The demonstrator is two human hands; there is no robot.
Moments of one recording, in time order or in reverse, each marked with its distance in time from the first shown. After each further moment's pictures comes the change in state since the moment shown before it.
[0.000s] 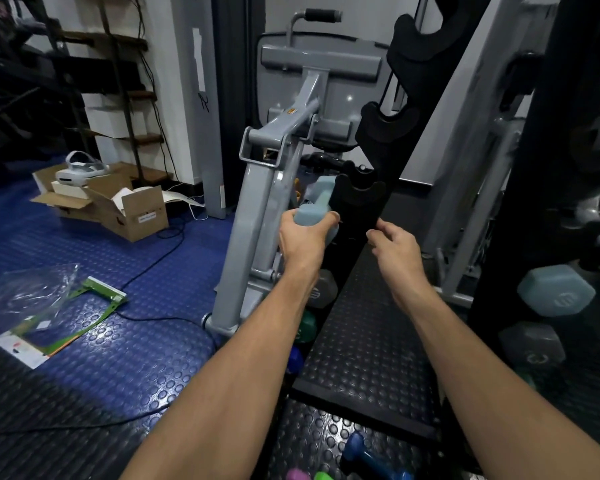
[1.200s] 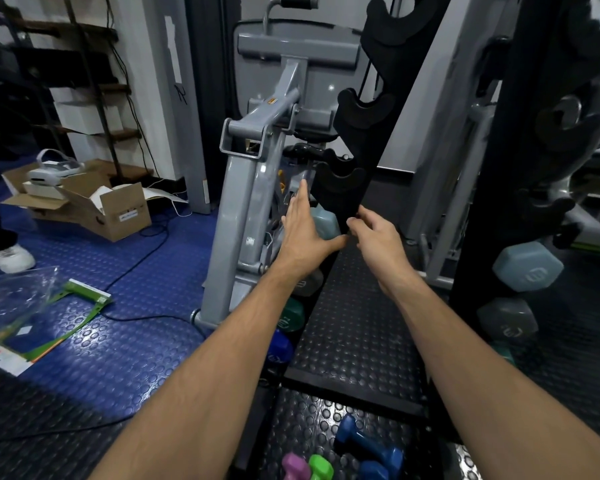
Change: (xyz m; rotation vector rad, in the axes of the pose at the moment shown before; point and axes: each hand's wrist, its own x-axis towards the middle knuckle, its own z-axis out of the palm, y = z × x) left_hand -0.006 -0.012 -0.007 0.504 -0.473 0.423; right_hand -0.012 -0.005 -0.007 -0.016 -0.086 -0.049
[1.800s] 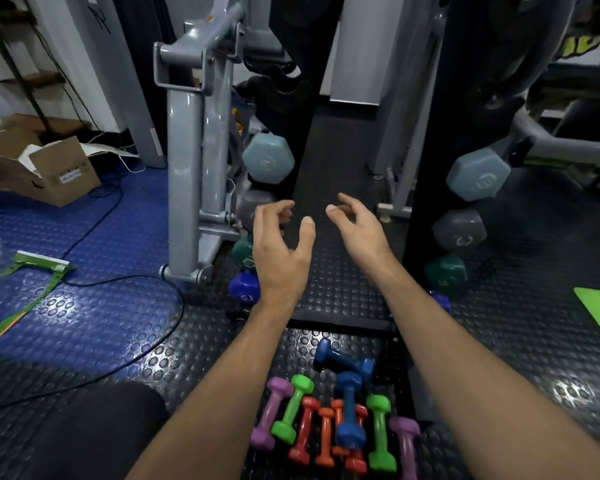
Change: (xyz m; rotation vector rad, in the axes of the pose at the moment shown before) left_hand -0.135 0.005 0.060 -0.165 0.351 0.076; right_hand -0.074 0.080 -0.027 -0.074 0.047 0.151
